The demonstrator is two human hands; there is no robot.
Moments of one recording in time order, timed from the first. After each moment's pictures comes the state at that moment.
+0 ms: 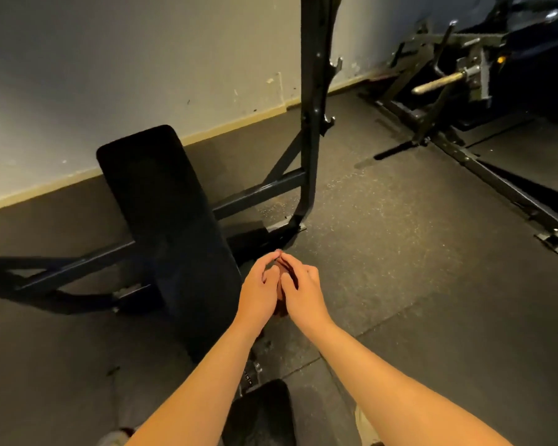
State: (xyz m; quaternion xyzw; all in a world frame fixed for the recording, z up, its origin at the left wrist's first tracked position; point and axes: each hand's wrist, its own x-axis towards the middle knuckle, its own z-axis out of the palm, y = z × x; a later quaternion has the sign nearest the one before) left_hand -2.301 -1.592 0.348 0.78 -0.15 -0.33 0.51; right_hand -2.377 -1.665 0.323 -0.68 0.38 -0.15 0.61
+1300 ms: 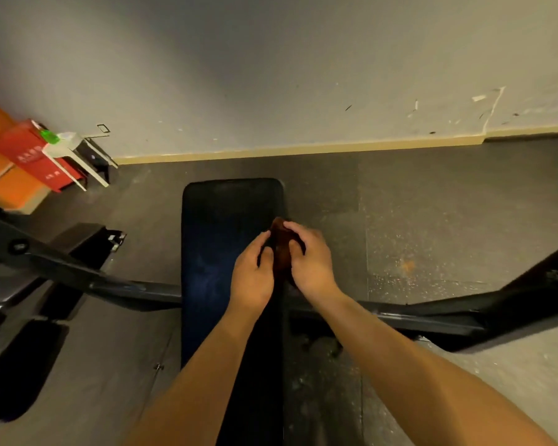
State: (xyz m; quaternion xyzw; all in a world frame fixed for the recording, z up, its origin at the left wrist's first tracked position) left_hand -1.847 -1.738 0.279 0.87 0.05 -0.03 0.50; right_hand -1.843 -1.856 0.253 -0.77 0.09 -0.08 0.62
